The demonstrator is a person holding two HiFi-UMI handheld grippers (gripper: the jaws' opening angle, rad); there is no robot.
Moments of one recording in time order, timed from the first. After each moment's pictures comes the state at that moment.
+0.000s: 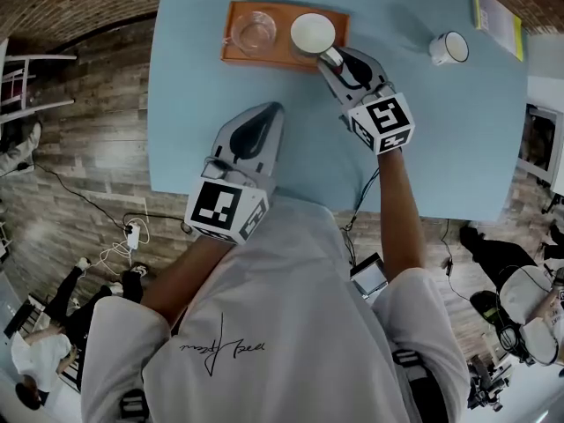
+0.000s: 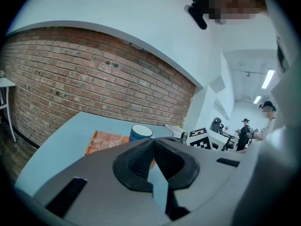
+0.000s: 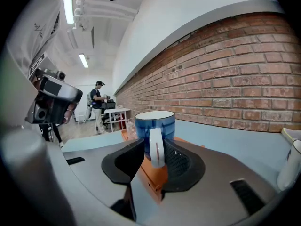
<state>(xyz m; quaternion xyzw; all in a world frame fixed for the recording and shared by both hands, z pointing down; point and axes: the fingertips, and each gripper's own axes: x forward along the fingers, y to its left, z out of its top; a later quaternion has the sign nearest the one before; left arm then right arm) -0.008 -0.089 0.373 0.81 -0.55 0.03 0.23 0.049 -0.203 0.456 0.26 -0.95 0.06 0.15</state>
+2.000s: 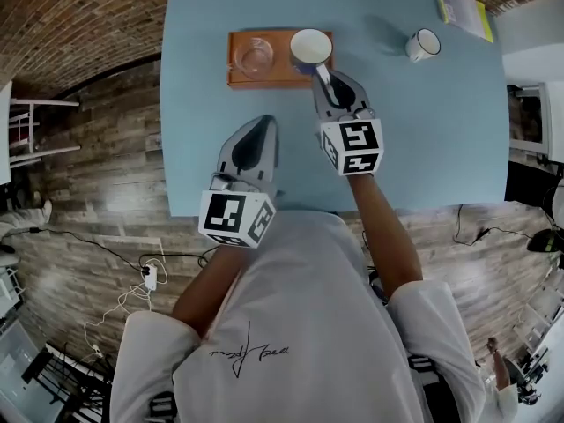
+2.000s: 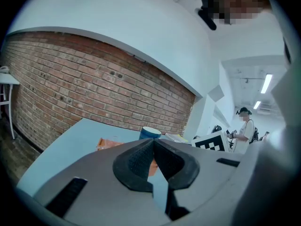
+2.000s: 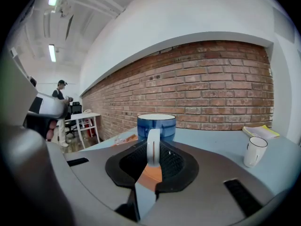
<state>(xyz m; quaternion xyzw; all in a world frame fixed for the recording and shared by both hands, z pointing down) -0.031 -0.076 0.353 0.80 -0.56 -0.02 0.21 0.051 -0.182 0.411 0.46 -0.88 0.07 0.14</state>
